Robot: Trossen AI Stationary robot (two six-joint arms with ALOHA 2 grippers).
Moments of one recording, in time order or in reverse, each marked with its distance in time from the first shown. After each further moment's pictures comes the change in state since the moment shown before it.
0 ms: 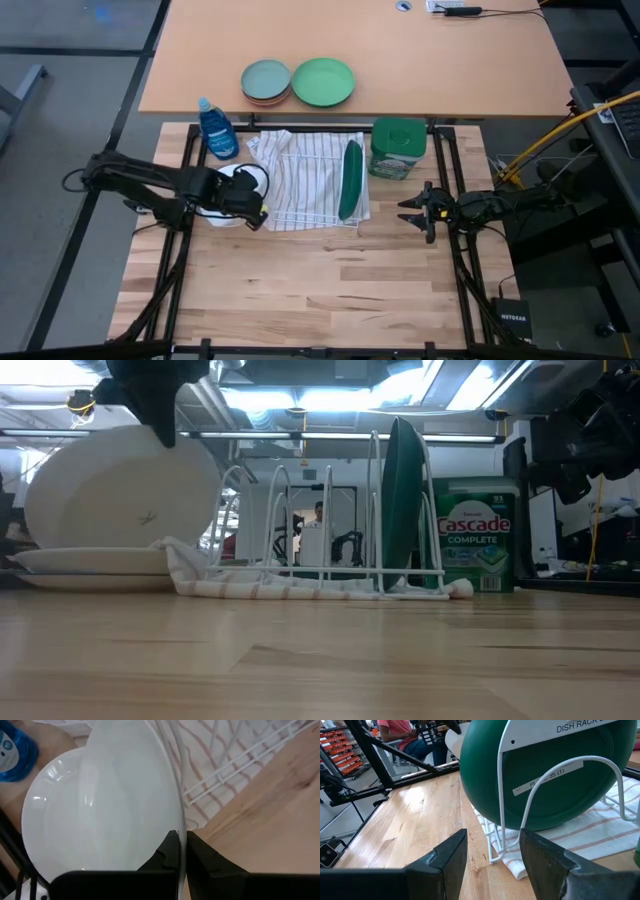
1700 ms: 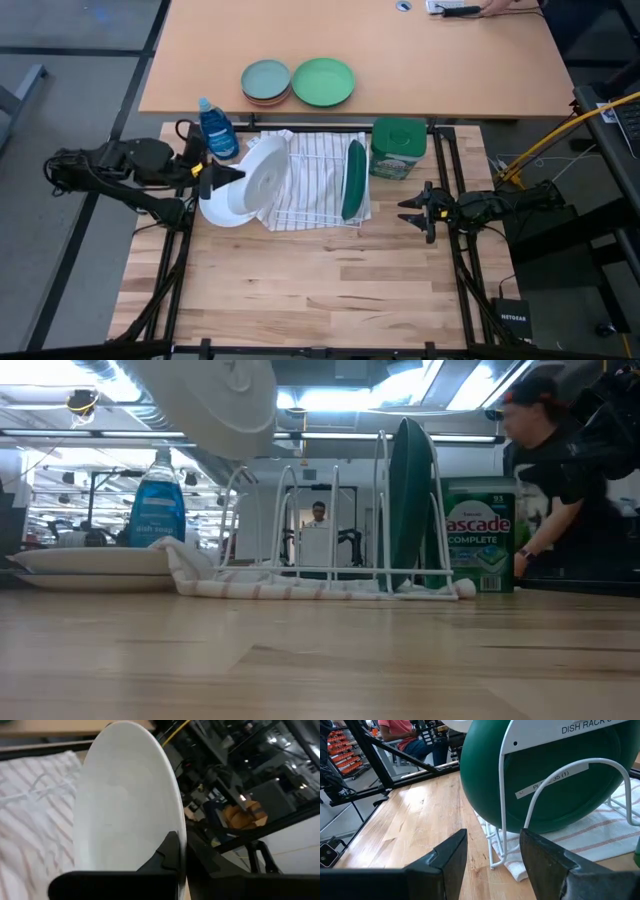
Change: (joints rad) left arm 0.000 -0.477 0.000 0.541 0.000 0.145; right arm 0.000 0.000 0.000 0.000 0.000 0.000
